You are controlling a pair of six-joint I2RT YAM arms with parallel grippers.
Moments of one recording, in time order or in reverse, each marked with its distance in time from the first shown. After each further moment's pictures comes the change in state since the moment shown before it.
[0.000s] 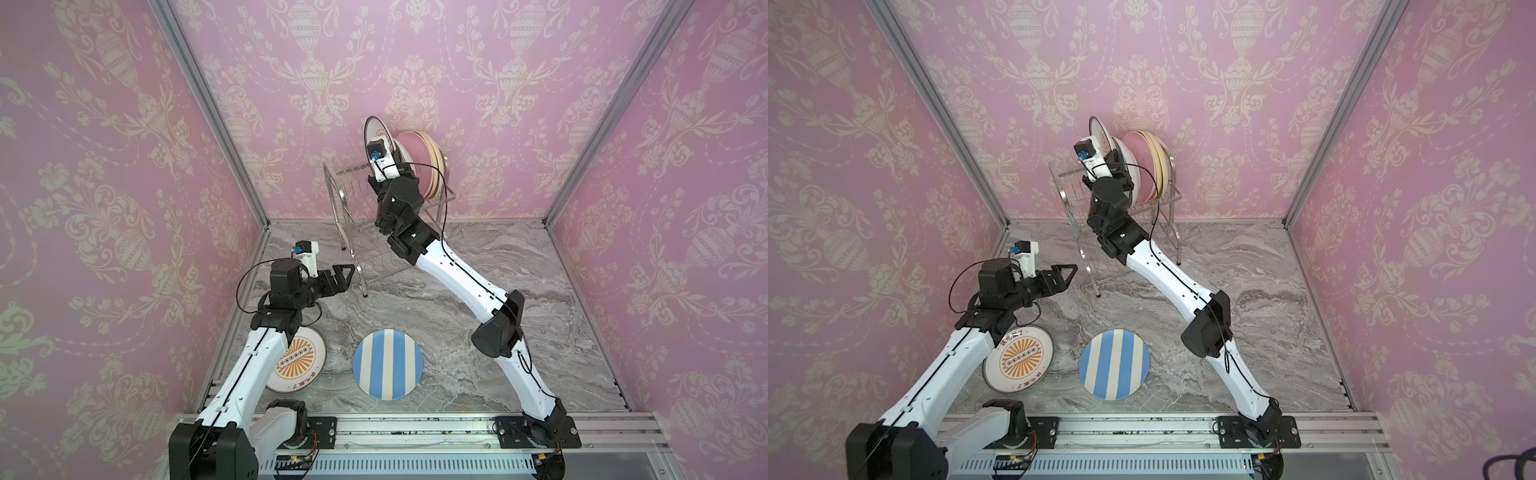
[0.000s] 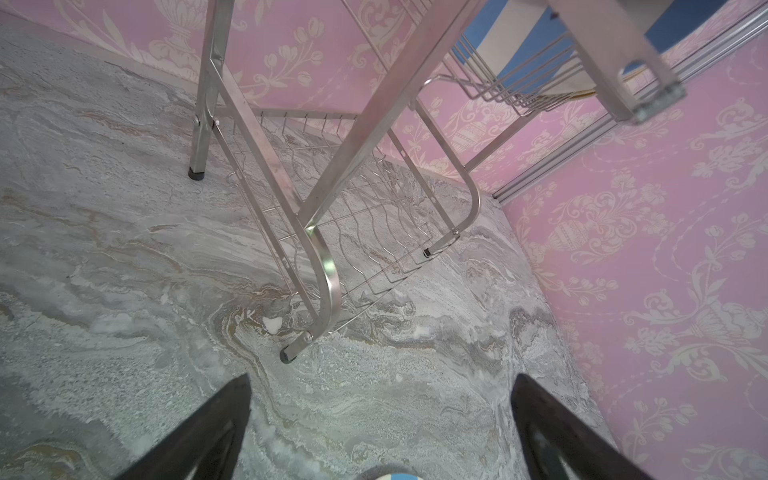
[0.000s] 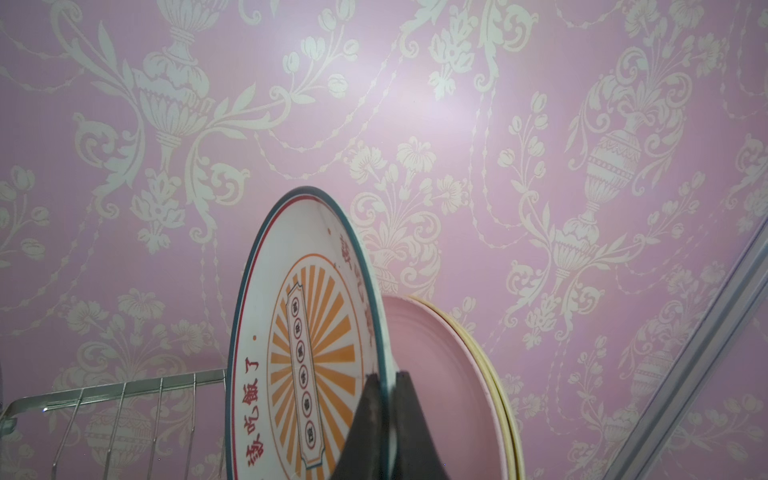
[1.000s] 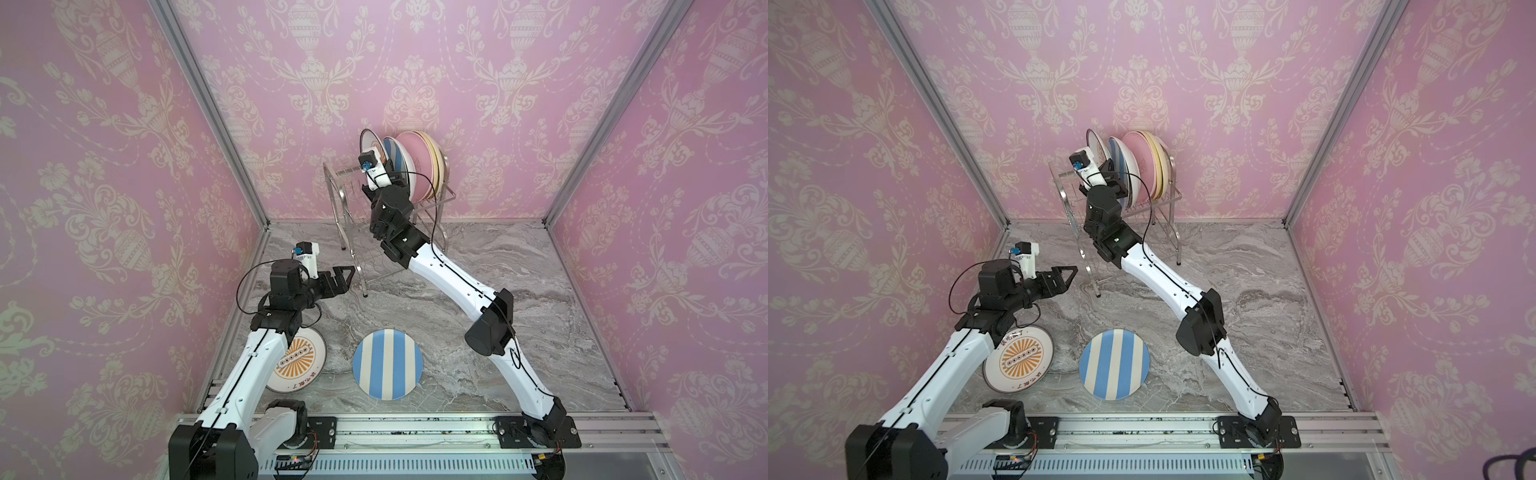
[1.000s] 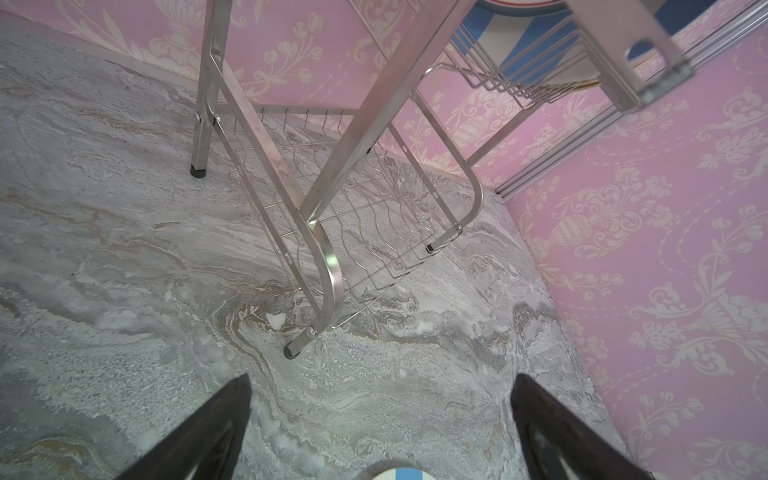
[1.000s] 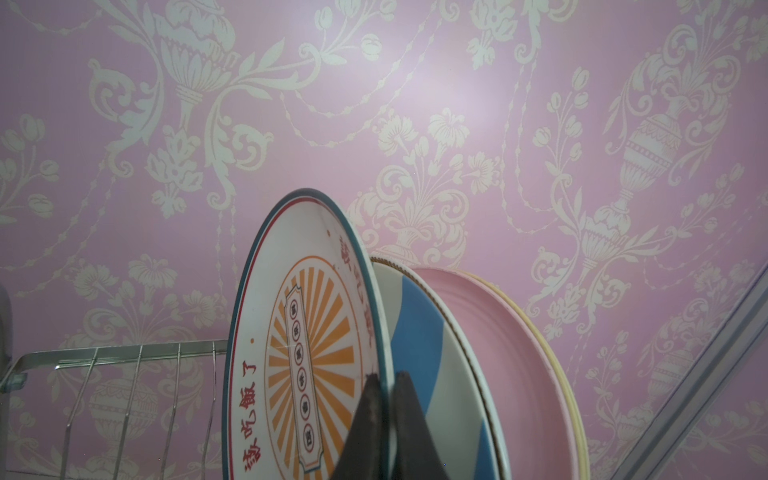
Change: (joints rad) left arm 0.000 -0.008 -0.008 -0.008 0.000 0.018; right arm 0.000 0.070 0.000 0.038 -0.003 -0.015
